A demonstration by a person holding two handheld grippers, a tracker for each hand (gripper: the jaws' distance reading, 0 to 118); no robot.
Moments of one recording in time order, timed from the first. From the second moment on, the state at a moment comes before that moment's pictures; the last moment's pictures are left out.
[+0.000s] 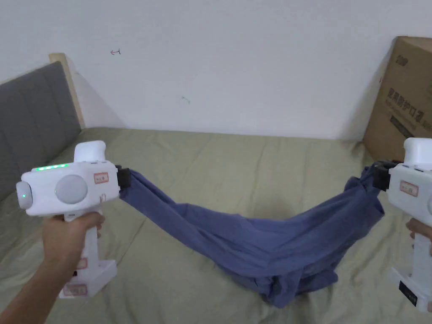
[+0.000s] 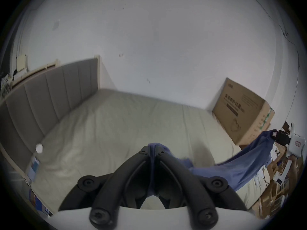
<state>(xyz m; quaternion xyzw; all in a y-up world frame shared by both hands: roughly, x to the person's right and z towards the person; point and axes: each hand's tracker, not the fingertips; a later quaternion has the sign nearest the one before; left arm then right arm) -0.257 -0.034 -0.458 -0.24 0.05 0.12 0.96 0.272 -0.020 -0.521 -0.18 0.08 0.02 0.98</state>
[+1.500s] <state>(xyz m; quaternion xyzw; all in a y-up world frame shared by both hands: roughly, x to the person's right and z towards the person) -0.313 -0.199 -0.355 -0.38 0.14 0.06 0.91 0.258 -0.205 -0.476 -0.31 0.08 0.00 0.95</state>
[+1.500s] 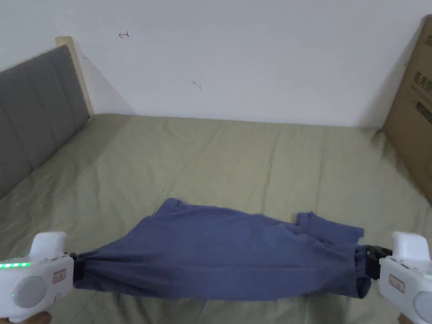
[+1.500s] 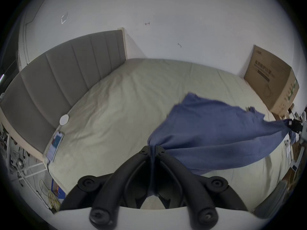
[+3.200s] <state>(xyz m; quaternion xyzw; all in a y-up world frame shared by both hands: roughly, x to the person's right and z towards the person) -0.156 -0.092 -0.334 -0.06 0.06 0.02 1.00 0.245 -0.075 -0.332 -0.06 -0.02 0.02 1.00</state>
